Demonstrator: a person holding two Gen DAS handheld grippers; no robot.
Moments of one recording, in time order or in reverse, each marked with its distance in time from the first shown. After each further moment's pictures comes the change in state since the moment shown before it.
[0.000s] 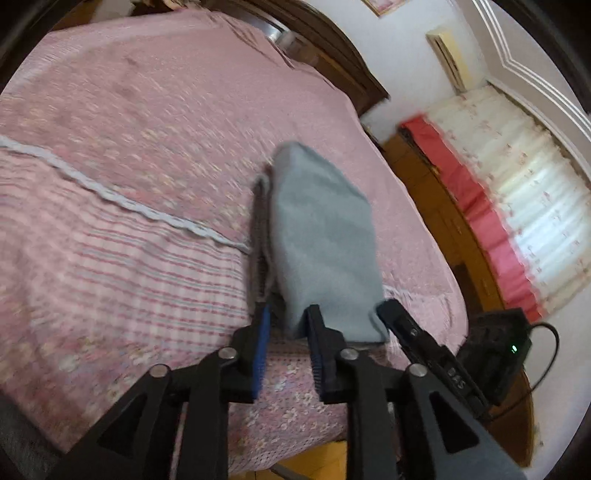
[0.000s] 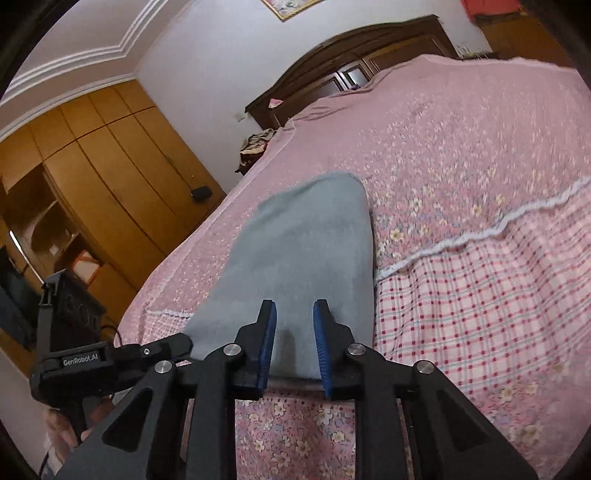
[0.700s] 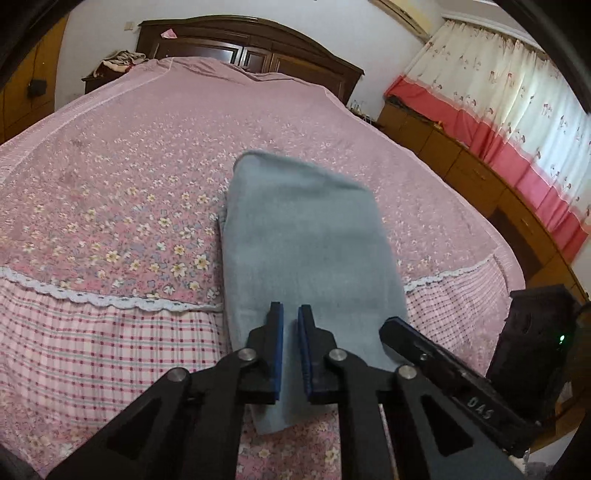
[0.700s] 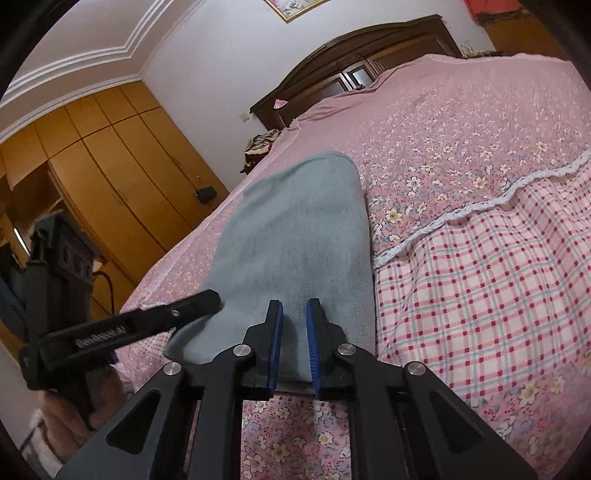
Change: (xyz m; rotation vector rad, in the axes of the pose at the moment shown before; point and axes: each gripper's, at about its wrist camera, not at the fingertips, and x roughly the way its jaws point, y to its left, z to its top) left arm 0.054 -0.051 -0.005 0.330 -0.035 0.169; right arm 0.016 -0.013 -0.026 0.004 0.000 0.006
